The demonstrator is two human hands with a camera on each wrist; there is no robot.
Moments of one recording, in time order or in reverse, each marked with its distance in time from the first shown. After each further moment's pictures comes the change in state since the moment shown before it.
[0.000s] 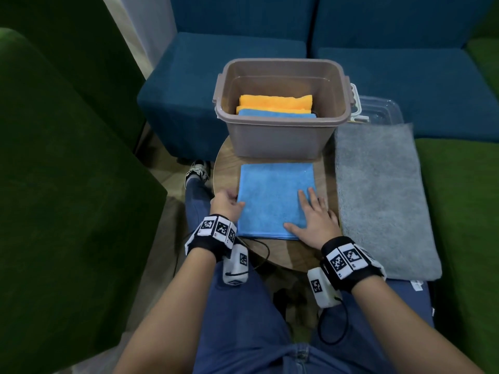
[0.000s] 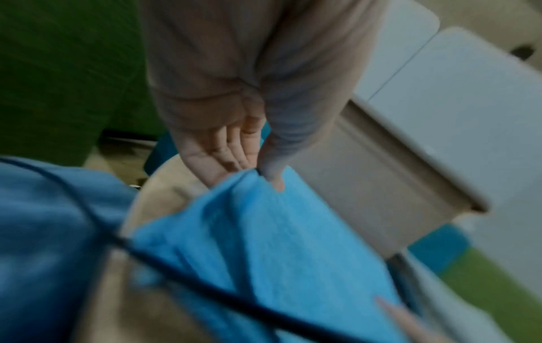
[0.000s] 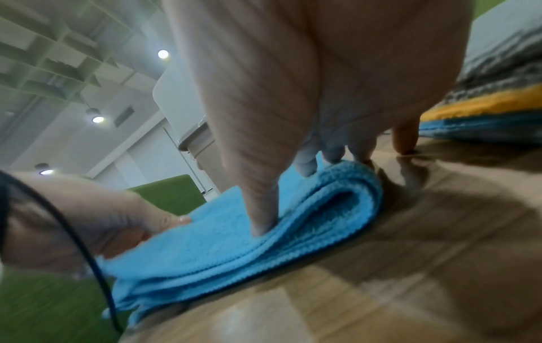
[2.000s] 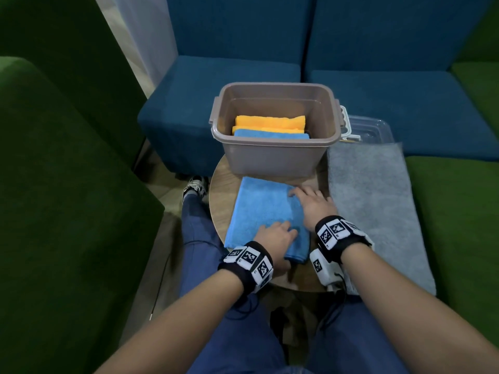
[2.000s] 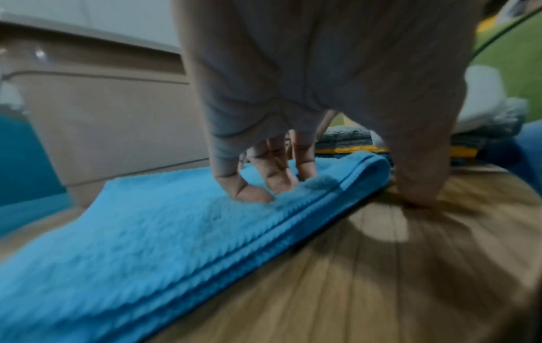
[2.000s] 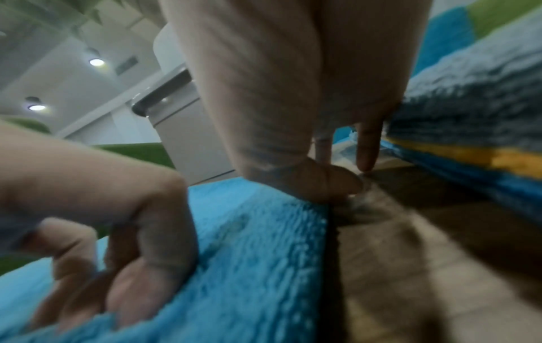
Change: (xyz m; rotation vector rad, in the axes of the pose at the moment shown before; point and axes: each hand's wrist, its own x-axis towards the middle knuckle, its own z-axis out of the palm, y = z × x) left_hand -0.059 0.045 0.060 1.039 -0.466 0.821; right_hand 0.049 0.001 -0.047 -0.218 0.196 -0.114
